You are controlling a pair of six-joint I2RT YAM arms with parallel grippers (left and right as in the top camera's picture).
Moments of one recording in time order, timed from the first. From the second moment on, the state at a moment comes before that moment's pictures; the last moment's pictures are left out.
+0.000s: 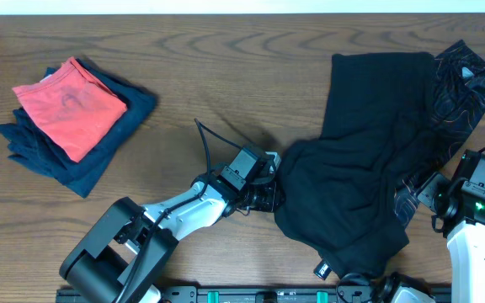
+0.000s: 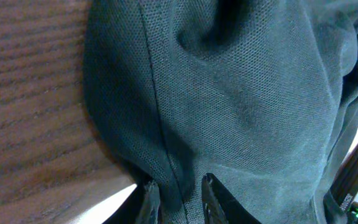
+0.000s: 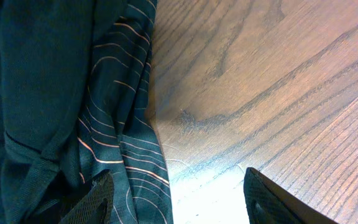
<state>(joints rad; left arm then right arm) -0.71 1.69 0.72 -0.05 0.46 -0.62 -0.41 1.08 0.63 -0.66 0.16 0.31</state>
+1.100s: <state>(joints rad) -0.46 1.21 0.79 -0.04 0.56 -0.65 -0.40 1.41 0.63 -0.52 -0.26 0.19</state>
